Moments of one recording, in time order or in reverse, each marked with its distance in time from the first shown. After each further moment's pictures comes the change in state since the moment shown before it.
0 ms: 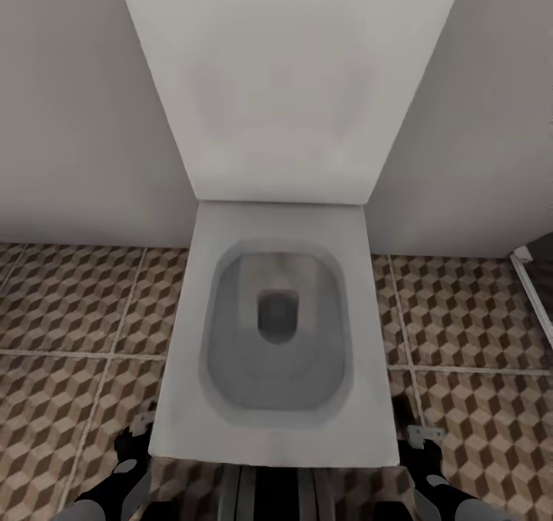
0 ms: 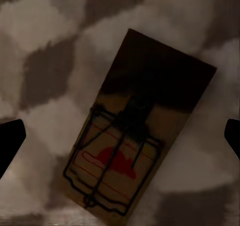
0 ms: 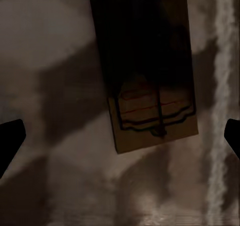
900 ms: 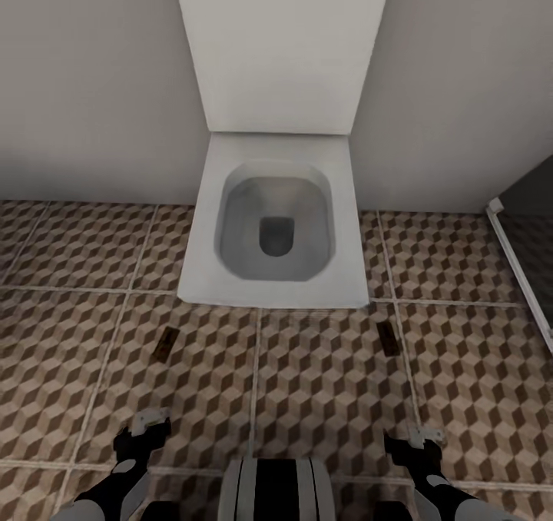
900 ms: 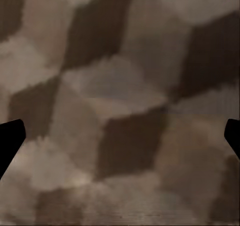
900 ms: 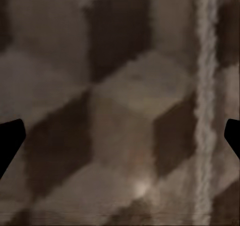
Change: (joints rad) left arm 0.000 0.004 0.000 0.000 0.000 0.000 0.000; right arm 0.000 0.000 0.000 0.000 0.000 0.000 0.000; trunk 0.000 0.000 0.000
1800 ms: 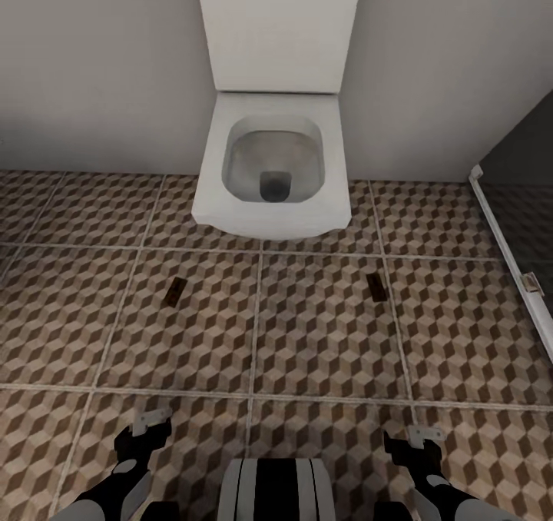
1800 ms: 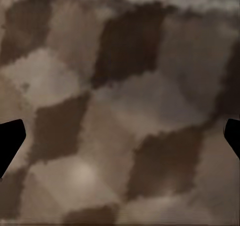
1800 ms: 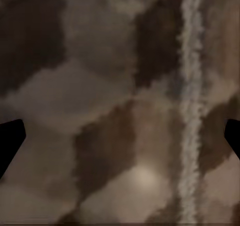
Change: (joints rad) left arm 0.000 -0.002 -0.006 0.001 -0.003 0.000 -0.001; right arm 0.000 0.000 0.000 0.000 0.000 0.000 0.000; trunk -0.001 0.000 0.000
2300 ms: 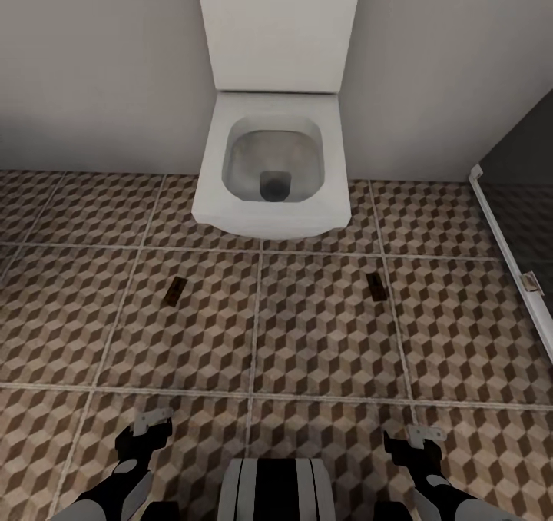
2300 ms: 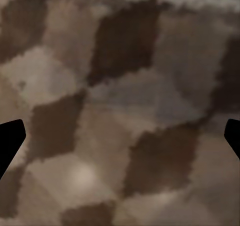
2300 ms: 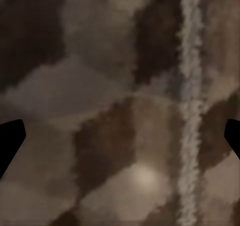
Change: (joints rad) left arm 0.000 -0.002 -0.004 0.000 -0.003 0.000 0.000; right arm 0.000 0.000 -0.001 0.000 0.000 0.000 0.000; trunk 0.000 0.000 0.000
